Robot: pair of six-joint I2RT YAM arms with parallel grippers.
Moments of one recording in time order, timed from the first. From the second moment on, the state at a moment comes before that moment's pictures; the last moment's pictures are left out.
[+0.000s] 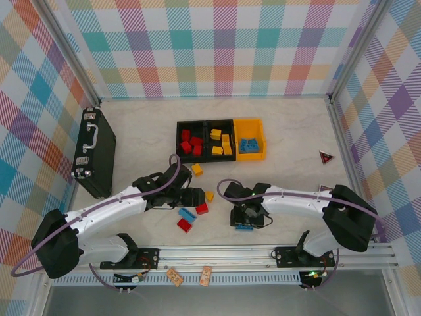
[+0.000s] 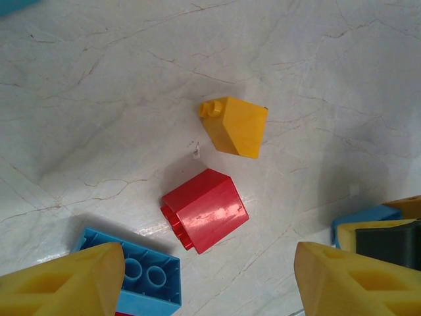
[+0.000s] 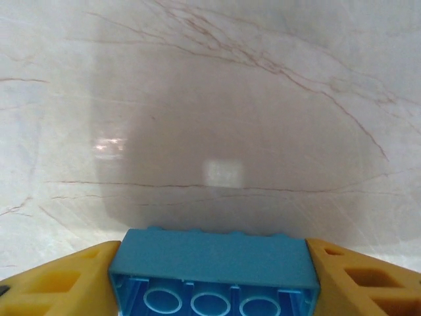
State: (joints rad) left arm -0.80 1.19 0.76 -0.60 0.10 -0.75; right arm 1.03 1.44 0.77 -0.78 -0.04 1.04
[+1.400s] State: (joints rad) left arm -0.80 1.21 0.87 -0.53 -0.03 -0.79; right arm 0.35 2.05 1.77 -0.82 -0.04 0.64
